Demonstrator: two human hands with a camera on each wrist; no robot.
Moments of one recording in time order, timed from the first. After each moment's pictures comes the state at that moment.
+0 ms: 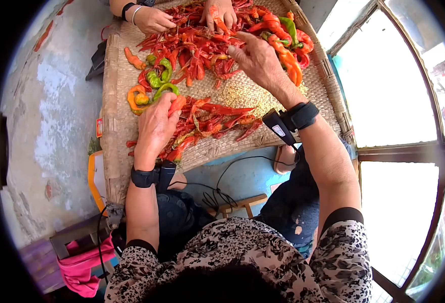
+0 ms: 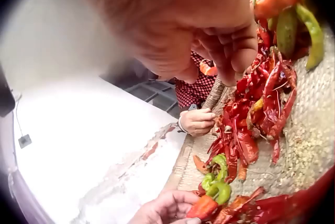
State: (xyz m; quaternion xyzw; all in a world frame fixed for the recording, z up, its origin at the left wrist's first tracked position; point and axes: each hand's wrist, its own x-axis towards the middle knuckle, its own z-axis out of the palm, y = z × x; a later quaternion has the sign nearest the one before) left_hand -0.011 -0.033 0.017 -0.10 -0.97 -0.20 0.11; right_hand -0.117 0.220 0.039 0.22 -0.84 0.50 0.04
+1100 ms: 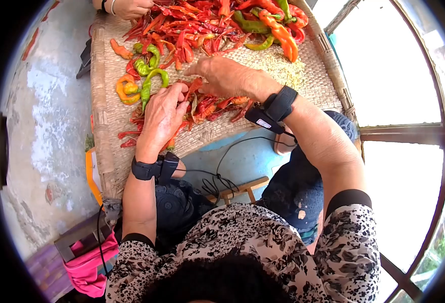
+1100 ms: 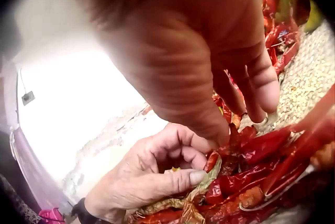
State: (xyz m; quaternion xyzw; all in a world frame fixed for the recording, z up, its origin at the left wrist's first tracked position) left_hand -0.007 -0.008 0.008 -0.20 -0.95 -0.23 0.07; right_hand -0.087 0.185 0.008 0.47 -0.84 0.28 -0.02
